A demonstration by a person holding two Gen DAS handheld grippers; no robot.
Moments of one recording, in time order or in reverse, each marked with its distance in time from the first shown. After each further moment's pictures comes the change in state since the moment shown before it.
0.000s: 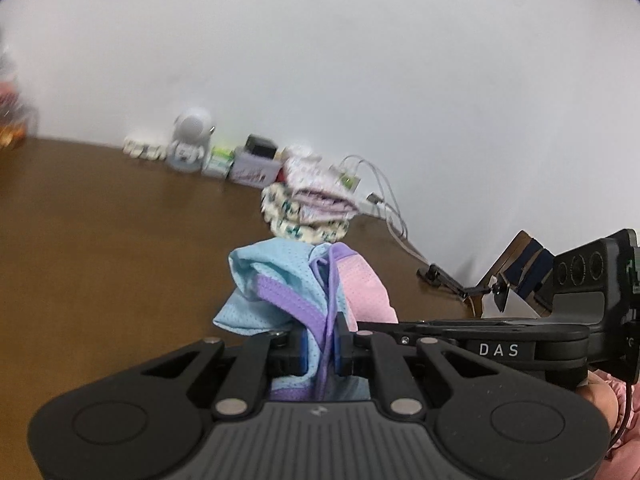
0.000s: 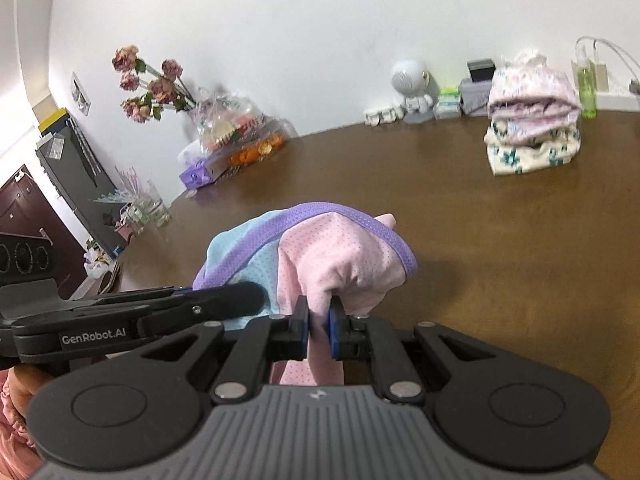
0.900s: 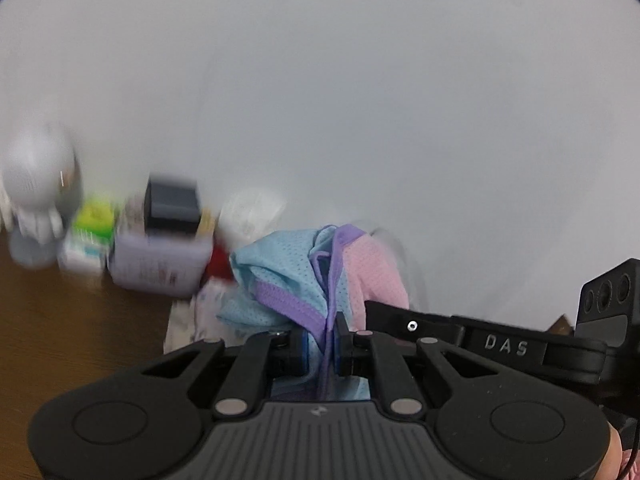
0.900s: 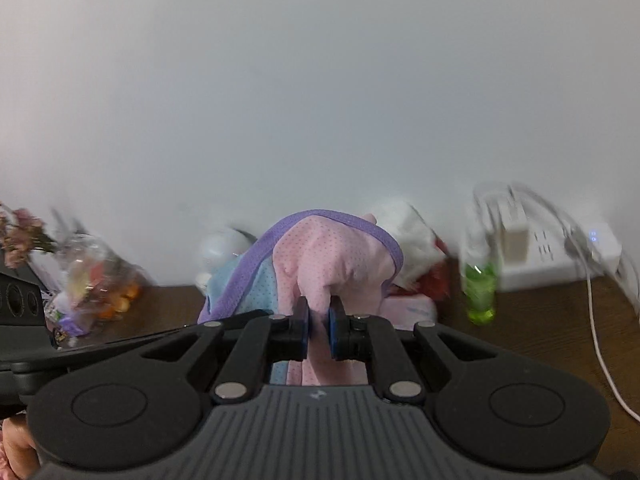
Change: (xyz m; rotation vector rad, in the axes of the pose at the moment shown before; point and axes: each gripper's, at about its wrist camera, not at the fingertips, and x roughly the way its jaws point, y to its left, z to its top) left arm 0.365 -0.024 0.230 -0.132 0.120 -0.054; right arm 0.082 -0.261 0.274 0.172 -0.092 -0.215
